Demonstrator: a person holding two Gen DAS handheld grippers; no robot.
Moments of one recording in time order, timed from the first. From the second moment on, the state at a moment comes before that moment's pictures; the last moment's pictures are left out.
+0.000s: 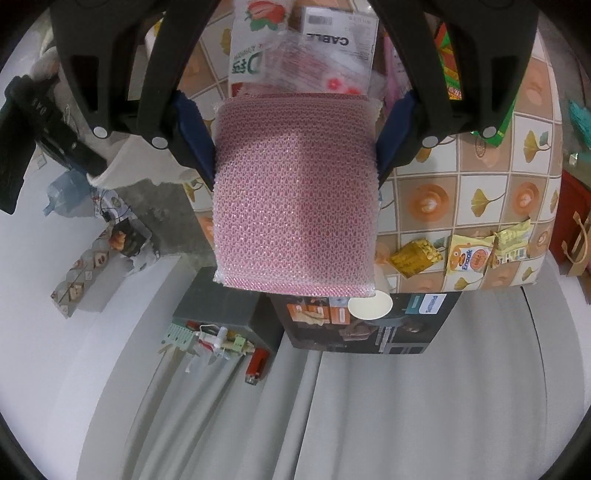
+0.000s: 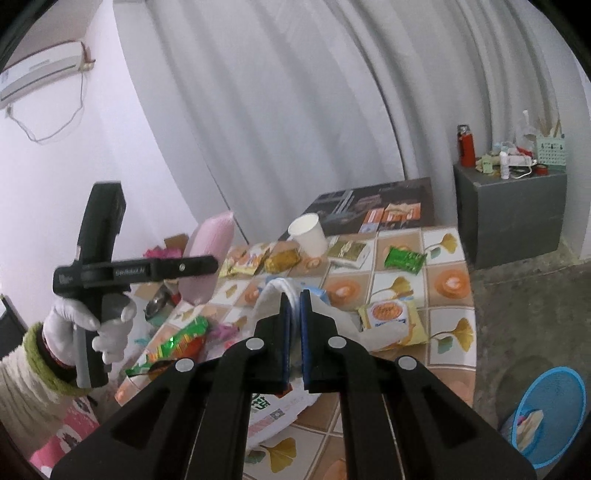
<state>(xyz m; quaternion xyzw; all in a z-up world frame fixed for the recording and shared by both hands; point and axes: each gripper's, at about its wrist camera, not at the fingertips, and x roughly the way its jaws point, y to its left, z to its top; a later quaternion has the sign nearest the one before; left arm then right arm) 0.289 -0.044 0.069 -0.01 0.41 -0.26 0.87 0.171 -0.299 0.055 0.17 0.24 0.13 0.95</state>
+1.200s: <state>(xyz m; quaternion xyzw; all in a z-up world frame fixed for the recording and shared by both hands) 0.202 -0.392 -0.034 0.06 0.51 -0.47 0.71 -0.010 -0.570 -0.037 0.34 0.23 -0.18 0.89</state>
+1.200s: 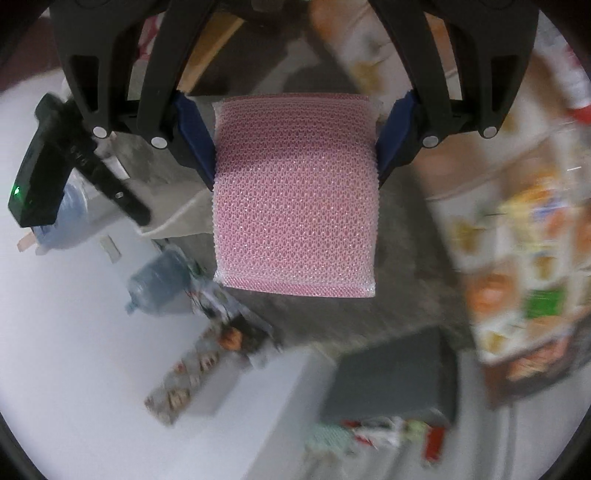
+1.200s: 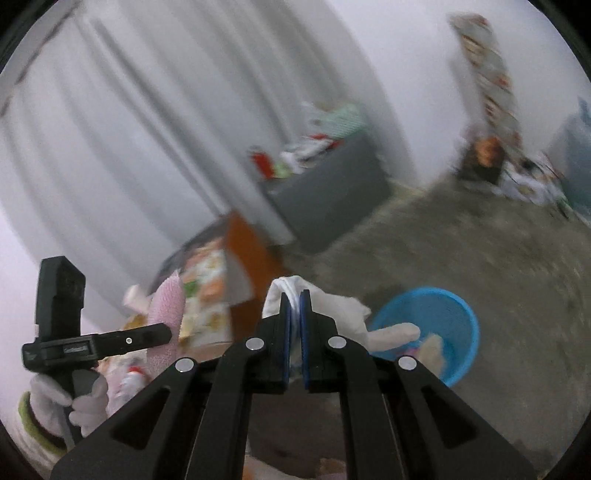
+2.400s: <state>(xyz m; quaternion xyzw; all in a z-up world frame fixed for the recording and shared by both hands) 0.132 -0.411 -0.021 0.12 0.45 -0.53 0.71 -0.048 -0.515 -0.057 0.25 0.20 -0.33 0.89</state>
